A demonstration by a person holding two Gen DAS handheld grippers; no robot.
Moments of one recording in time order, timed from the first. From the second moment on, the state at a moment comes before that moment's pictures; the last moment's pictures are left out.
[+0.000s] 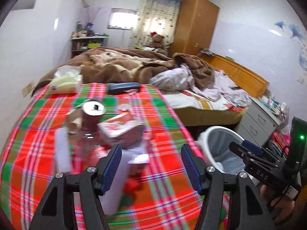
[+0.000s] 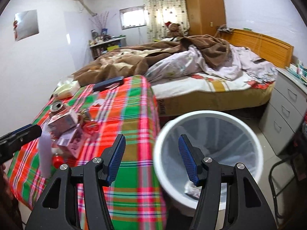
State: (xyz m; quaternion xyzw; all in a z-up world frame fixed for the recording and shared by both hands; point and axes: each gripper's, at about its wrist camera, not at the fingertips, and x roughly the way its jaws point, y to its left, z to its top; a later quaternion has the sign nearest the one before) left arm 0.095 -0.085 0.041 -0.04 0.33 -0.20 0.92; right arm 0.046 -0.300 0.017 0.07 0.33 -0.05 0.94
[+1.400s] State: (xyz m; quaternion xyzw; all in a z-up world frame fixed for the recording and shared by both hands) left arm 0.195 0.057 -0.052 -0.10 0.43 -0.07 0.89; right arm 0.129 -0.174 -0.028 0.07 0.44 0.09 0.89
